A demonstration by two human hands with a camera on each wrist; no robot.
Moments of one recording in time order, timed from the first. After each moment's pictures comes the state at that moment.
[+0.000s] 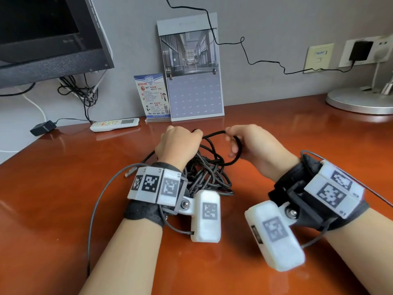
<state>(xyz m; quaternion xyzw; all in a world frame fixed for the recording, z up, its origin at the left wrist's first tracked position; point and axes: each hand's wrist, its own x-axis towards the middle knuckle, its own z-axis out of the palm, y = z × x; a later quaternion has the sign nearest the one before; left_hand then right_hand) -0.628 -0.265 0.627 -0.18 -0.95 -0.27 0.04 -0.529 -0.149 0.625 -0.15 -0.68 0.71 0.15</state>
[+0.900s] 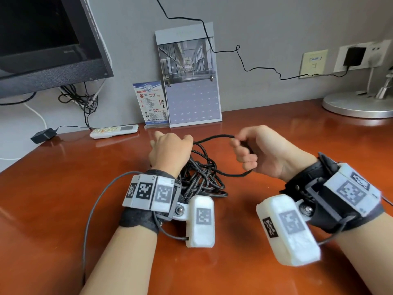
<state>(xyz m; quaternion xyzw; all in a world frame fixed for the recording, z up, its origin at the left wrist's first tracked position) -0.630 -0.270 0.626 -0.15 -0.95 -0.25 0.07 -0.512 -0.129 0.639 -0.12 -0.62 0.77 0.02</state>
